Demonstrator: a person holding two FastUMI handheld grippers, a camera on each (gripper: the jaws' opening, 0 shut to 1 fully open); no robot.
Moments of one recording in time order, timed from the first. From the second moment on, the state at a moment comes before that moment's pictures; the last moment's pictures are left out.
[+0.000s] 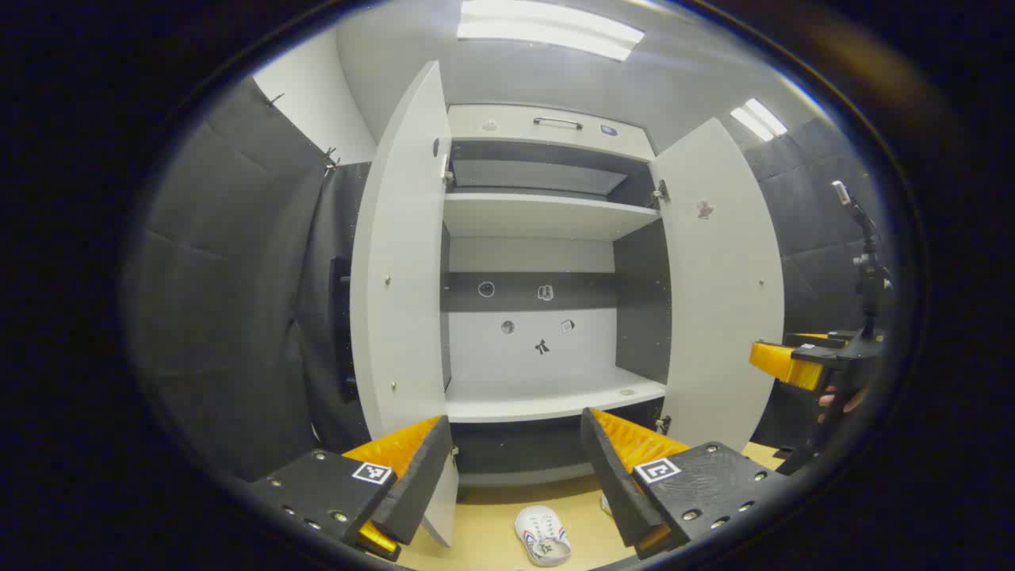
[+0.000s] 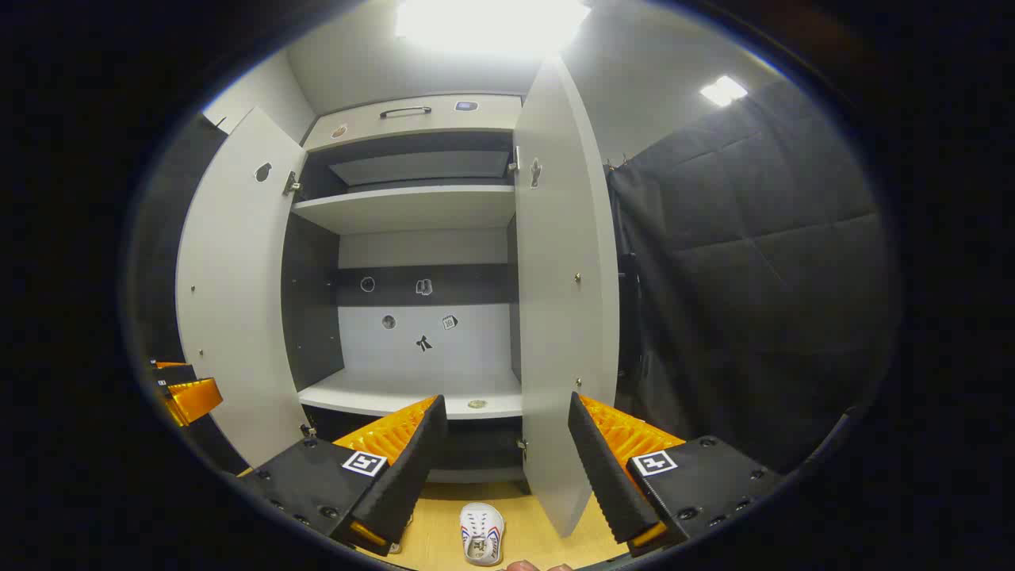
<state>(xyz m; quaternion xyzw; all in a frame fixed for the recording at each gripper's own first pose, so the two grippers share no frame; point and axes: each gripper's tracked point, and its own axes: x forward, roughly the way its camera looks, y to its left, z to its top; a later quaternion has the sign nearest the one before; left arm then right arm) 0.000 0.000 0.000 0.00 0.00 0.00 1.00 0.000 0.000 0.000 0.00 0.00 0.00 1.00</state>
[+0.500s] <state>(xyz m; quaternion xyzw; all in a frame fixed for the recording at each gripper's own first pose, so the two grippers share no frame) -0.008 0.004 -0.017 -0.02 0.01 0.00 1.00 -0.010 0.005 -0.013 -0.01 0.02 0.02 1.00</state>
